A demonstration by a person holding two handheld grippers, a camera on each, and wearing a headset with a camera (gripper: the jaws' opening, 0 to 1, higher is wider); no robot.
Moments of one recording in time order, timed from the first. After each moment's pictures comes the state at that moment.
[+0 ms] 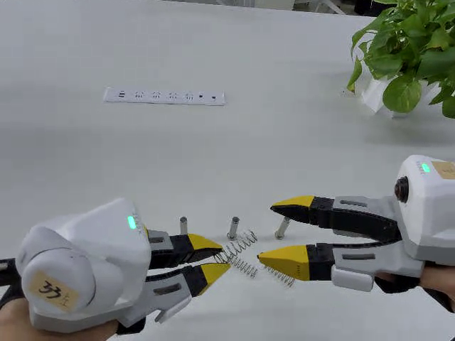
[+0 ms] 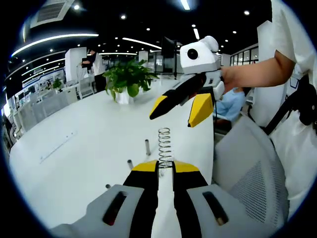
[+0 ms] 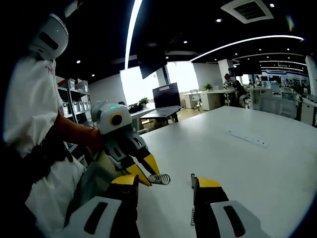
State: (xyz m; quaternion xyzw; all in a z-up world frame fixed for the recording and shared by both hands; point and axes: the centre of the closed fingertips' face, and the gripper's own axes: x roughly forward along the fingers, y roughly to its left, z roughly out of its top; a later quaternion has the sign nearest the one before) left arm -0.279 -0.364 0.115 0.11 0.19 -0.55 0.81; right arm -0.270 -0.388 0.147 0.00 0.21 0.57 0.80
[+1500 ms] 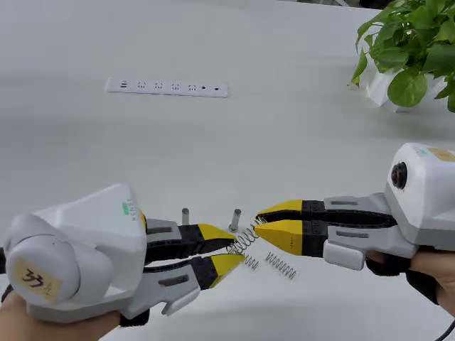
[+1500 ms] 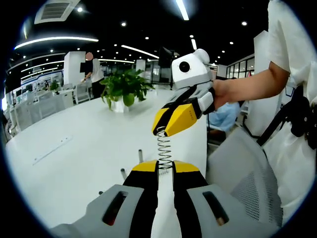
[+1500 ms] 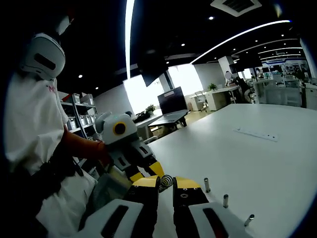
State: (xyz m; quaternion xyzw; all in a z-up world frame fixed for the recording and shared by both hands) left arm -0.286 -0.373 0.131 0.07 0.16 -0.57 0.81; right arm -0.280 -0.374 0.161 0.06 0.22 0.59 0.78
